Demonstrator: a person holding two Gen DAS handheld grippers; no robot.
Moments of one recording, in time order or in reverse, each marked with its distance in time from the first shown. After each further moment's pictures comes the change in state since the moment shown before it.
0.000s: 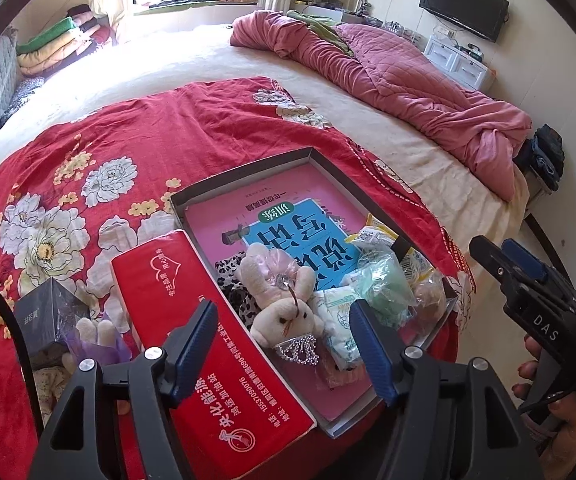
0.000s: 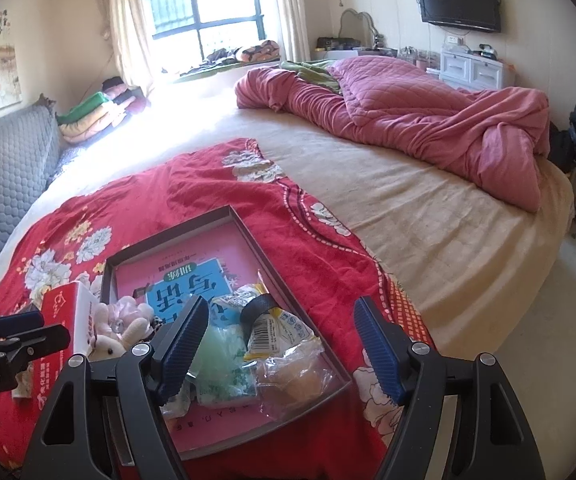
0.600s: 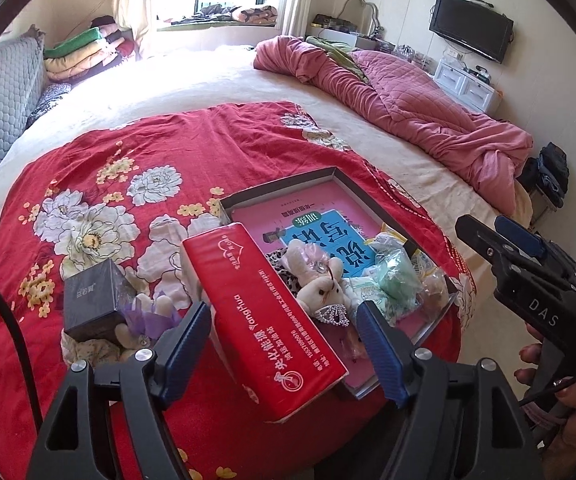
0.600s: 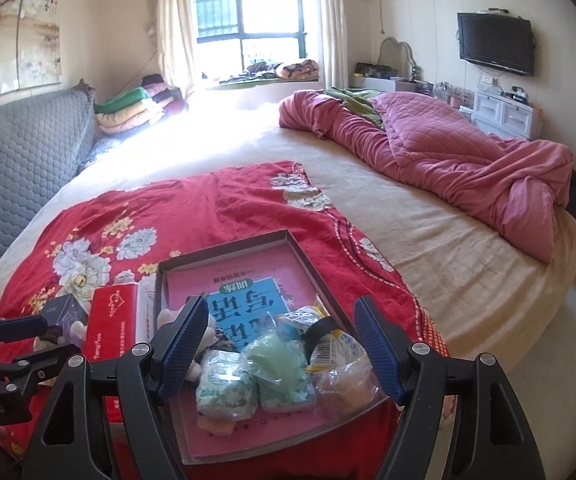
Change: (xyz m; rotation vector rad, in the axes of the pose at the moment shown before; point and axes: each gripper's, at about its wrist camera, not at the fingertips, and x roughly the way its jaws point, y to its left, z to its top) left arm -0.060 0.029 -0.030 -0.037 -0.092 0.049; right arm -0.038 0.068 0.010 -0.149 -0.061 0.074
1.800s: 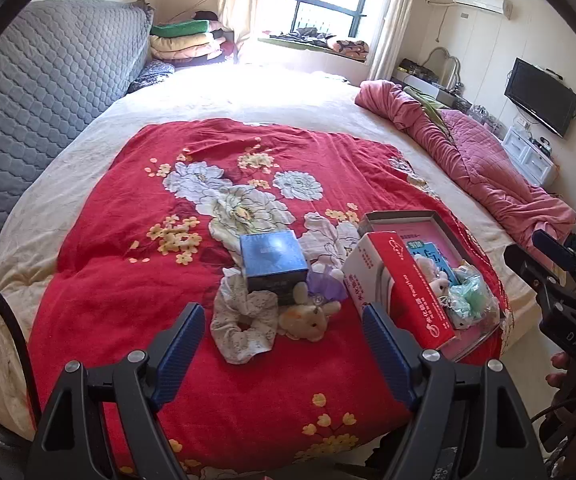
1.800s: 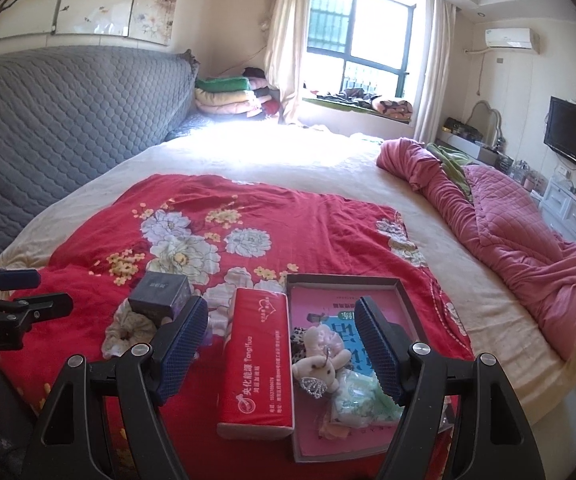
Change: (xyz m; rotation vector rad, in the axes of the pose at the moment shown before) left arm -0.110 0.147 -0.063 -0.254 -0.103 0.169; right arm -0.056 0.149 0.004 -0.315 -0.056 0.170
